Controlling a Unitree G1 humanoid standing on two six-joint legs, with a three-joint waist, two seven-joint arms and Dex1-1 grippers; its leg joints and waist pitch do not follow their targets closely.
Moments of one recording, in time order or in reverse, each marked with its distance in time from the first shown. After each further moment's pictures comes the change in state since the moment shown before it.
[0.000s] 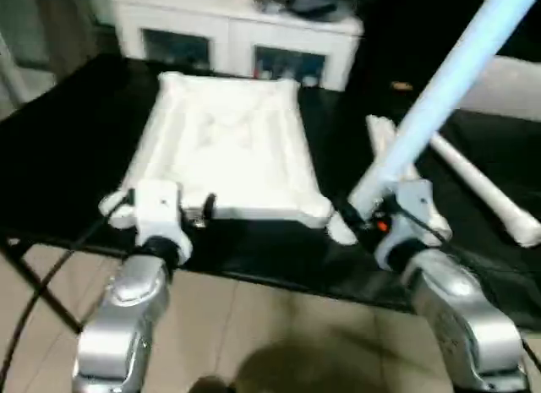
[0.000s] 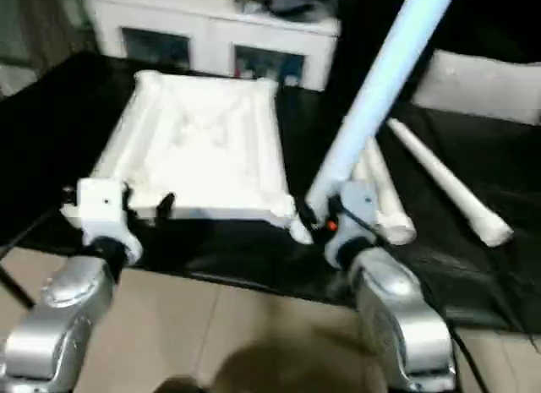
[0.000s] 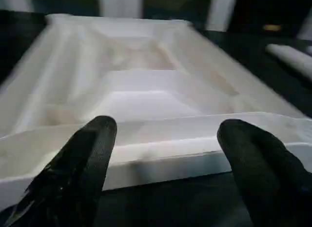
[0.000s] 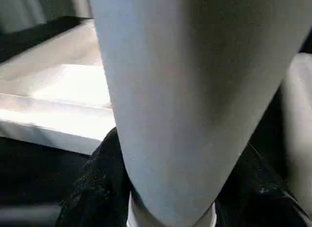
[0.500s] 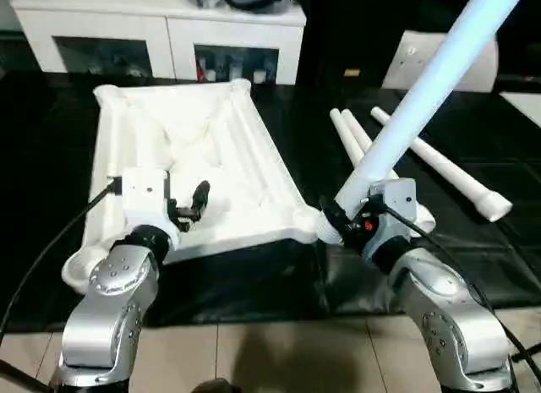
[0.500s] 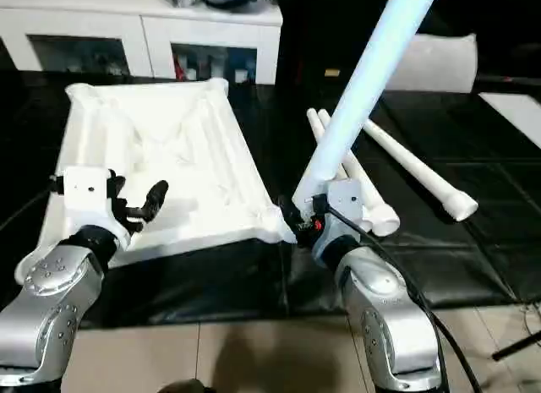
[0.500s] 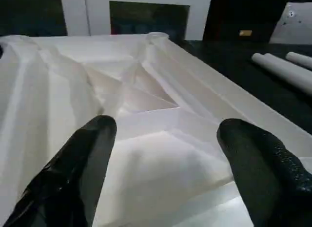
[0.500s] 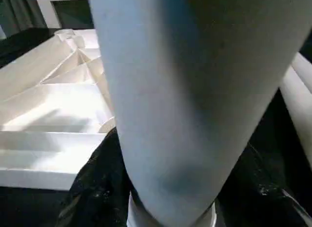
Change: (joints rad) left arm -0.030 0.032 0.051 -0.007 -0.019 0.019 0.005; right arm -0.021 0.033 0.046 -0.009 0.027 0.020 0.026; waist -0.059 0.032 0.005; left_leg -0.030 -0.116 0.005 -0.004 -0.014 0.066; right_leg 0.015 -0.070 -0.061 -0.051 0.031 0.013
